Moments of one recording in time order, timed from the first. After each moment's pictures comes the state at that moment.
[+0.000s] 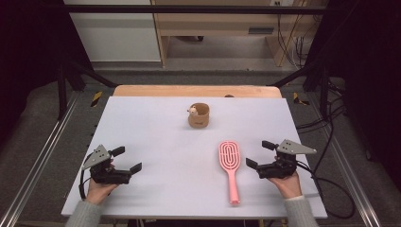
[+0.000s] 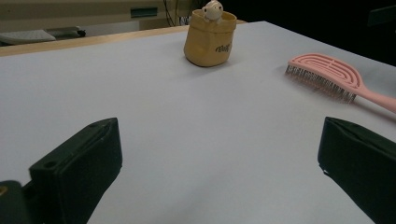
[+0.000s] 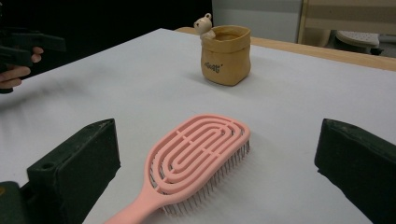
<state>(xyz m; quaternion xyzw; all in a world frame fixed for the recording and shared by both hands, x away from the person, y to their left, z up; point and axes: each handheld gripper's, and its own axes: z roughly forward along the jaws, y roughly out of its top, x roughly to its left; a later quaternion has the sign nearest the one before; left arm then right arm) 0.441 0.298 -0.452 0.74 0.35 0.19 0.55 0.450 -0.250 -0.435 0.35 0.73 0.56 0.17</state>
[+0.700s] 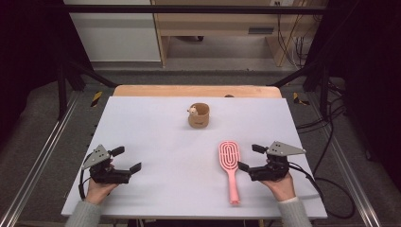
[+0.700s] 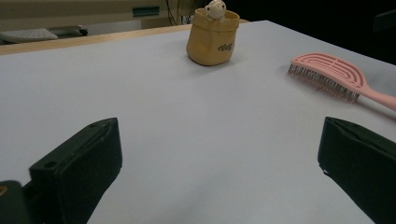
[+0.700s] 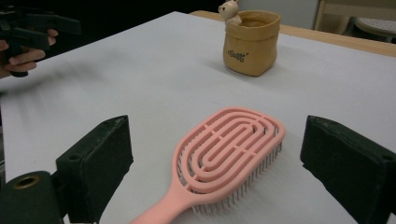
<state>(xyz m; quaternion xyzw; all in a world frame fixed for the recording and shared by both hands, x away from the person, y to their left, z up) 0.441 0.299 -0.453 0.74 0.35 0.19 0.55 0.443 -0.225 -0.432 0.33 0.76 0.54 0.15</state>
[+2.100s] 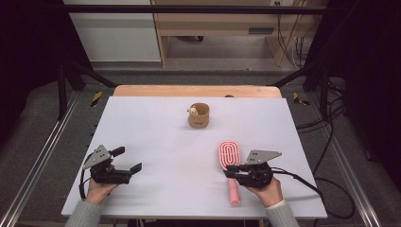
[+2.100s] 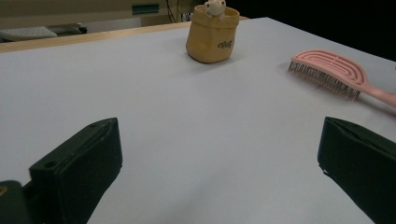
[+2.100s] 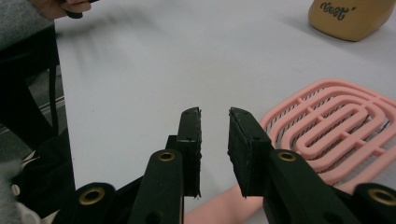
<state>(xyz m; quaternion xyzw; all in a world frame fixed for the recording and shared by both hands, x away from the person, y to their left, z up) 0.442 0.298 -0.453 0.74 0.35 0.19 0.54 0.432 -0.182 -0.441 0.26 0.83 0.49 0.07</state>
